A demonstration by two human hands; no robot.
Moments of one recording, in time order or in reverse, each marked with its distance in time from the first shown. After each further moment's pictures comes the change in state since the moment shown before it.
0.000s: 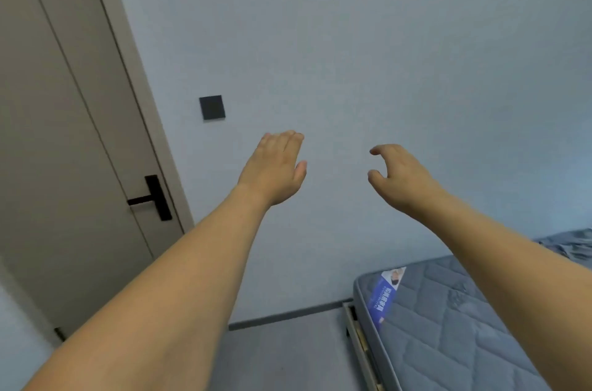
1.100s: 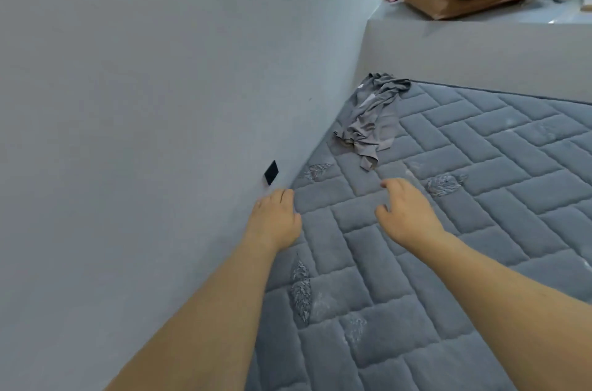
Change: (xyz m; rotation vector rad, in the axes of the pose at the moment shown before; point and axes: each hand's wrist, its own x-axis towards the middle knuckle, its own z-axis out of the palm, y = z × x) left_hand 0.335 0.497 0.725 -0.318 -0.680 0.610; right_hand 0.002 0.771 0.159 -0.197 0.023 1.041
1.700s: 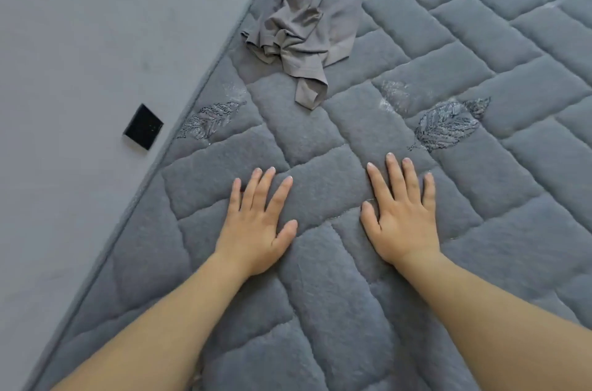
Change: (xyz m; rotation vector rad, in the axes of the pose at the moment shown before) left_hand 0.221 0.040 0.324 -0.008 0.006 0.327; right_hand 0.146 0.255 0.255 -0.375 0.037 0.170
